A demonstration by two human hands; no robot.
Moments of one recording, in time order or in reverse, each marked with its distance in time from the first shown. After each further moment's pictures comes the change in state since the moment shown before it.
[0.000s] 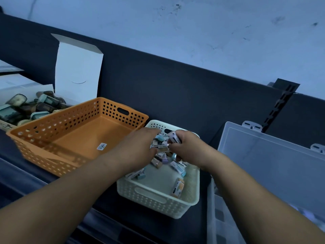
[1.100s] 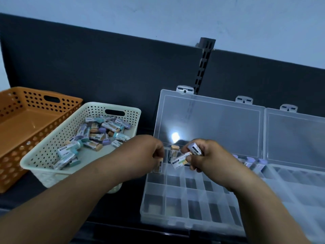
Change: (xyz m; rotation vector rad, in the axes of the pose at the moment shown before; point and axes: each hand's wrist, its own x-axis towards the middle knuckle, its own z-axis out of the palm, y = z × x) left_hand -0.008 0.138 0.076 -0.063 -0.361 0.204; right_hand -0.172 0.114 -0.073 0.121 0.226 0.231
